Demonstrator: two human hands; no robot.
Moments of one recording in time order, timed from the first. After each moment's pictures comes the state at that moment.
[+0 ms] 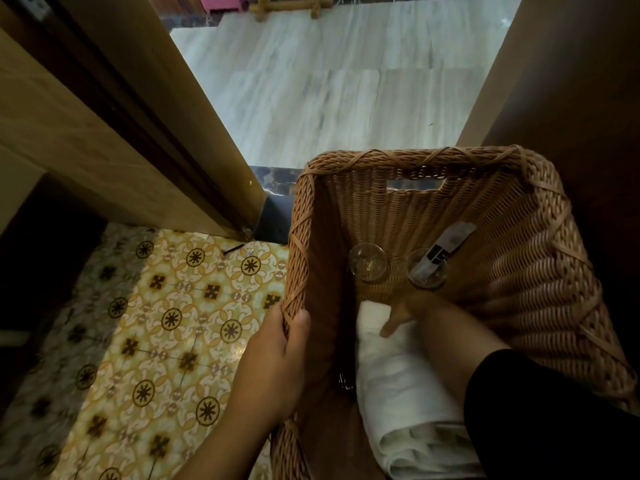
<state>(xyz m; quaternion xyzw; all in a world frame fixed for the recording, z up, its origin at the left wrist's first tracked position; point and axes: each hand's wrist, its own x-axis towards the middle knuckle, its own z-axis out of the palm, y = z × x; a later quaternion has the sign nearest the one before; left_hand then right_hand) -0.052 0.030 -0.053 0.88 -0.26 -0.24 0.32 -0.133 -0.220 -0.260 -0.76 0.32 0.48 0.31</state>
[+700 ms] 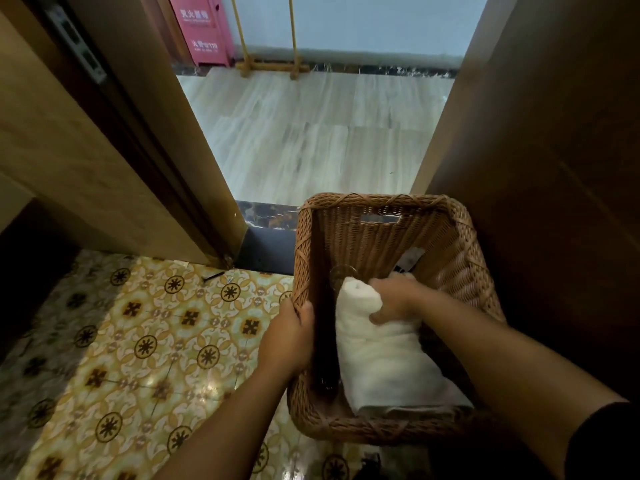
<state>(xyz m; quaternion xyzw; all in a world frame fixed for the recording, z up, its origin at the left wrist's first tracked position) -0.053 0.026 -0.047 0.89 -0.25 -0.26 0.29 -0.168 -0.197 -0.088 -0.92 0.24 0.26 0.18</state>
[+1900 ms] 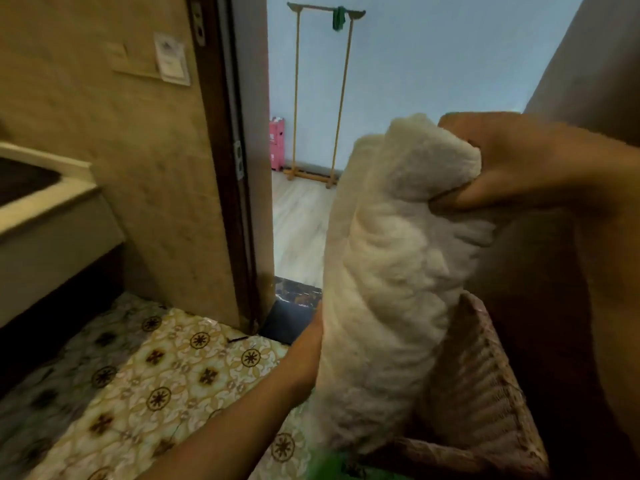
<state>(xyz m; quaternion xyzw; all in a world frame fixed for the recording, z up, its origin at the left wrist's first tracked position) -0.017 0.185 0.144 0.58 -0.26 -0.47 0.62 -0.132 0.002 0.419 -0.99 0.06 -0.09 0.13</state>
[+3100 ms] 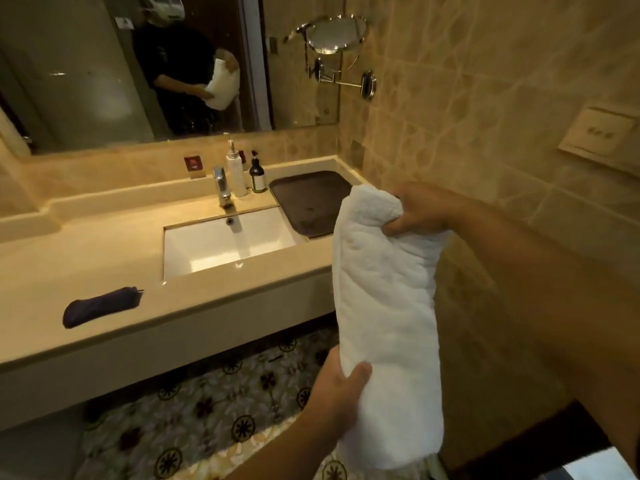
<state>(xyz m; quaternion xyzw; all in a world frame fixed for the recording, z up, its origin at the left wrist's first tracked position) 0.527 0.427 0.085 0.69 0.08 -0.07 0.71 0.742 0.267 0.289 -0.94 -0.30 0.03 0.18</state>
